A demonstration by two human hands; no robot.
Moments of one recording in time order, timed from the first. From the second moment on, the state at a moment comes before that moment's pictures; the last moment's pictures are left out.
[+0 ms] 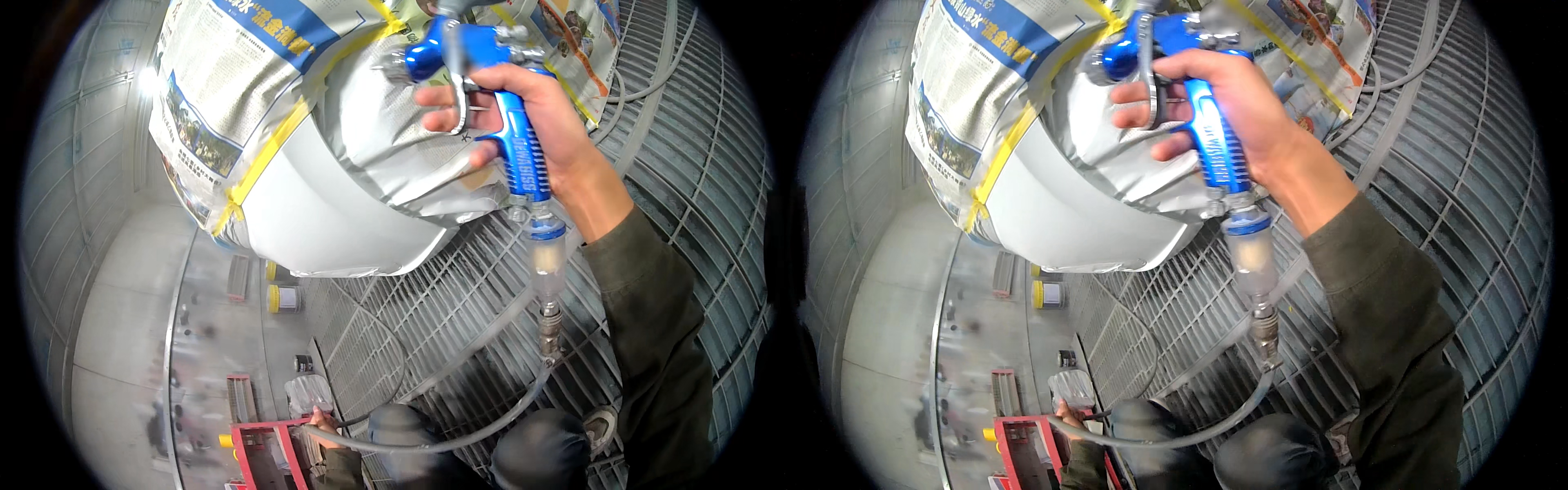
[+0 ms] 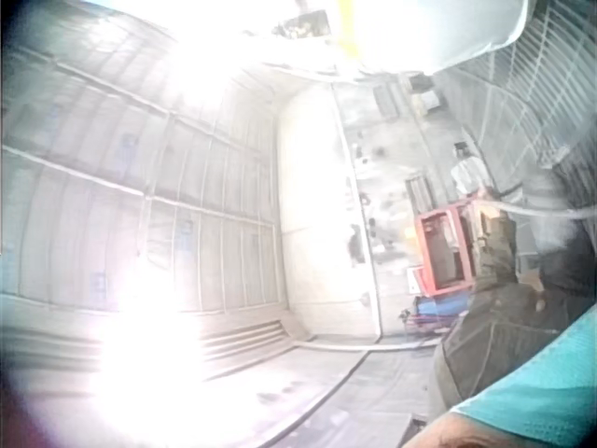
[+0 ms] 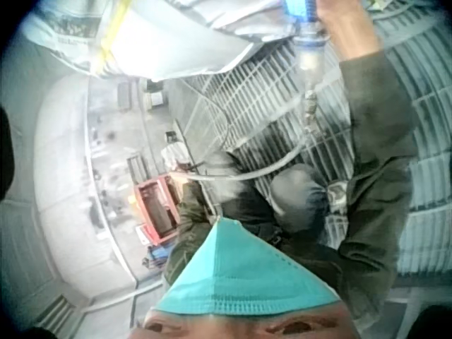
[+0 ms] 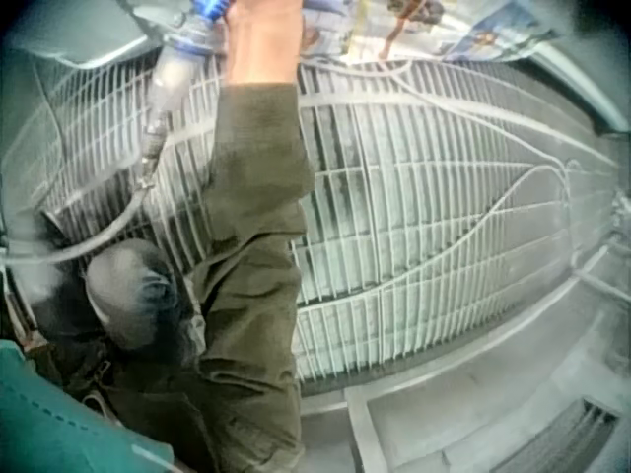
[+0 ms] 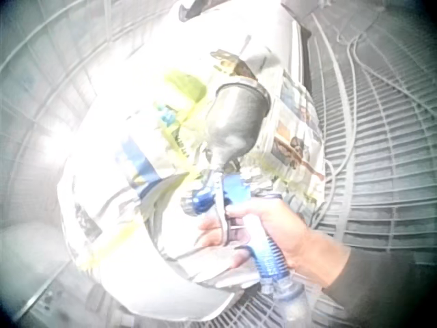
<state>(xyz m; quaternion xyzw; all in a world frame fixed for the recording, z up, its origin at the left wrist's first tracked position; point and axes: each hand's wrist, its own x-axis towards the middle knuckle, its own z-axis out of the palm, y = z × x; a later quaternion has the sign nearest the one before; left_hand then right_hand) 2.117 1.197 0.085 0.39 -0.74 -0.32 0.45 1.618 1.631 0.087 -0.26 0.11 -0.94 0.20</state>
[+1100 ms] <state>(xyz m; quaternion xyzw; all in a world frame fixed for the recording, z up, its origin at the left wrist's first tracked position) 2.156 1.153 0.024 0.28 -0.81 -0.30 0.42 1.887 1.351 -0.036 -0.26 0.61 -0.71 0.24</state>
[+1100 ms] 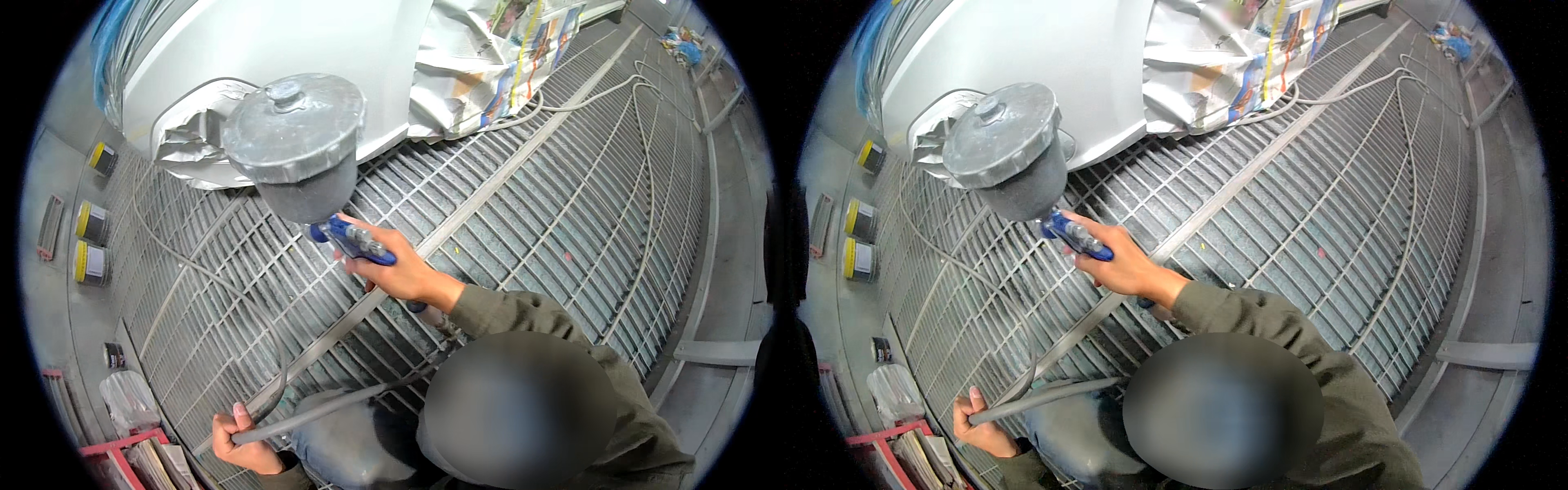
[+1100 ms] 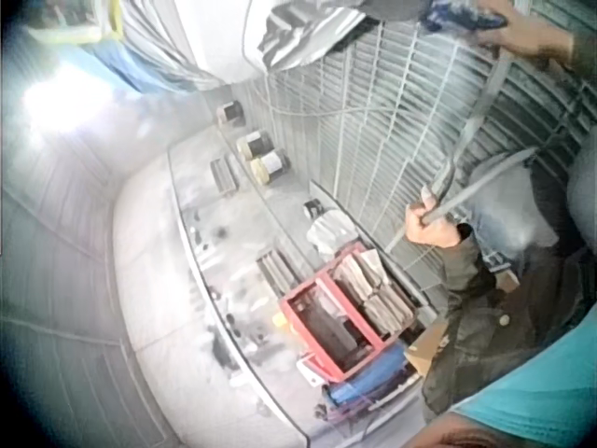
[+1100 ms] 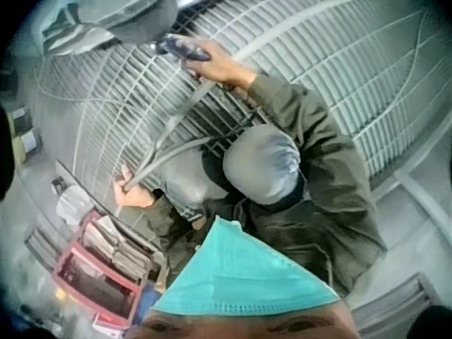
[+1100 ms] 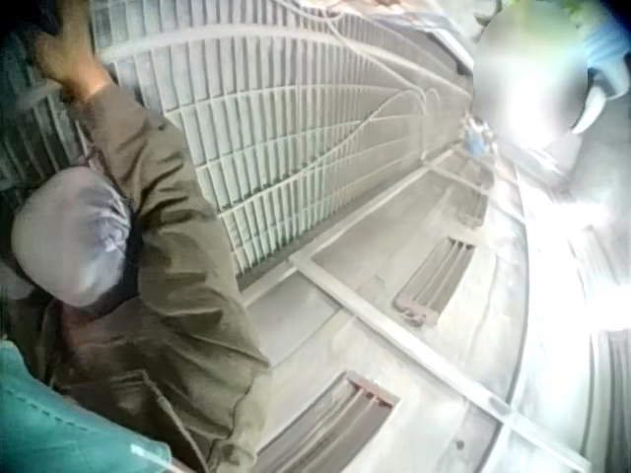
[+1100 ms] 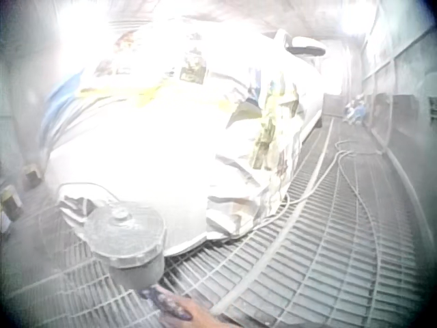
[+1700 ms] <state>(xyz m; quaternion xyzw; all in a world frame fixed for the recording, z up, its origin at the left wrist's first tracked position) 2.124 1.160 0.021 0.22 -0.84 -0.24 0.43 1.852 1.455 -0.049 0.00 0.69 -0.73 -0.01</state>
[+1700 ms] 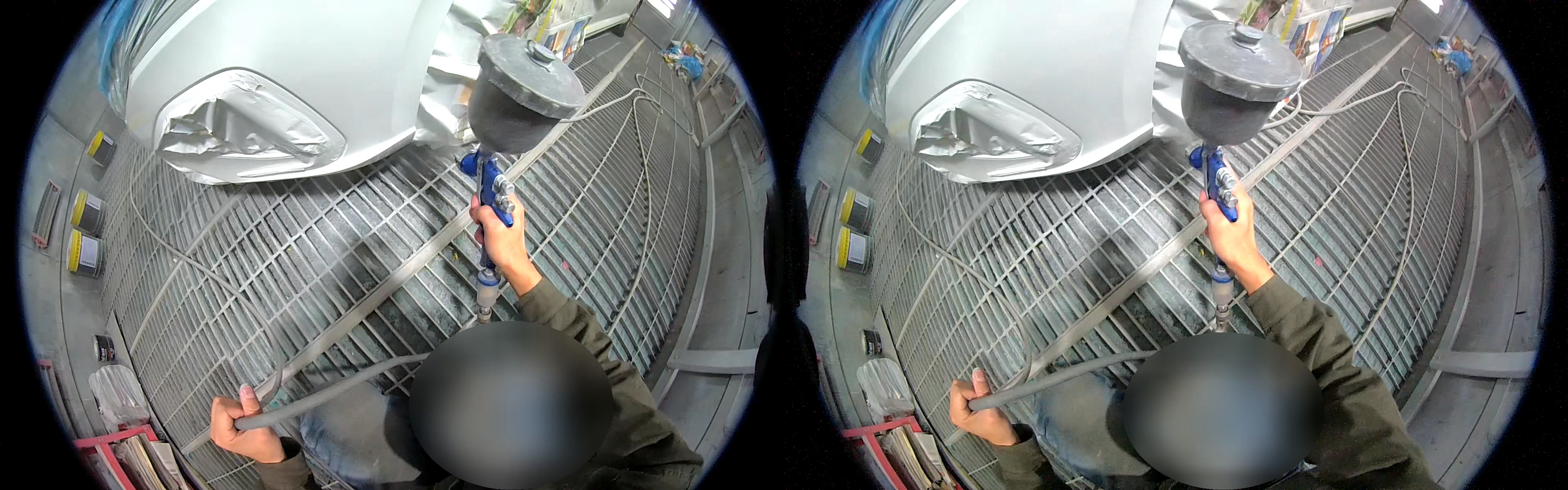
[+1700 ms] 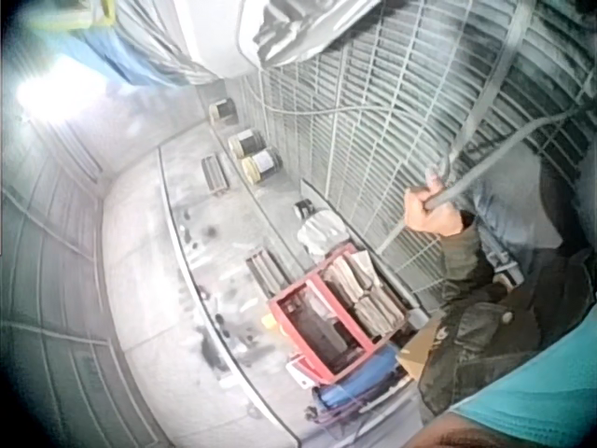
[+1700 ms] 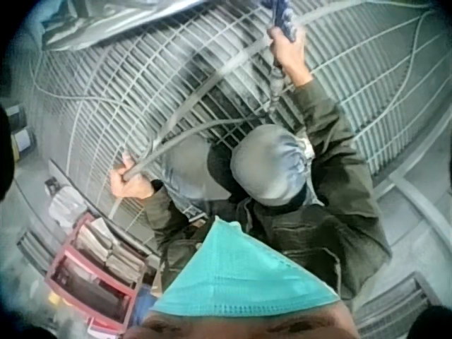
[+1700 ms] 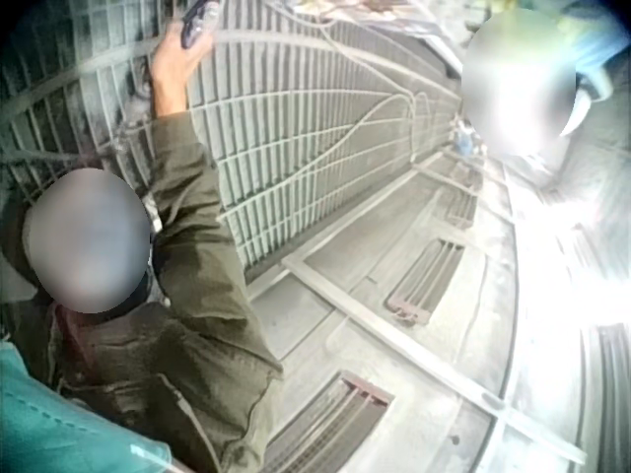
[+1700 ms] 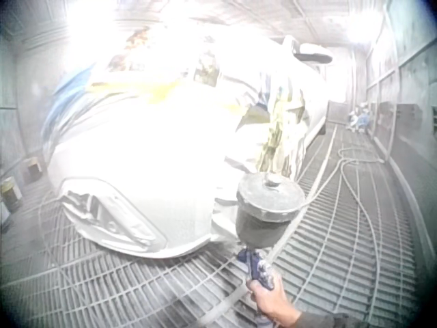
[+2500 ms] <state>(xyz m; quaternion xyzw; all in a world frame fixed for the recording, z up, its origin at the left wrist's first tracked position) 2.127 1.134 0.033 0.23 -0.78 -0.33 0.48 1.852 1.447 0.011 -0.04 0.67 -0.74 -0.03</state>
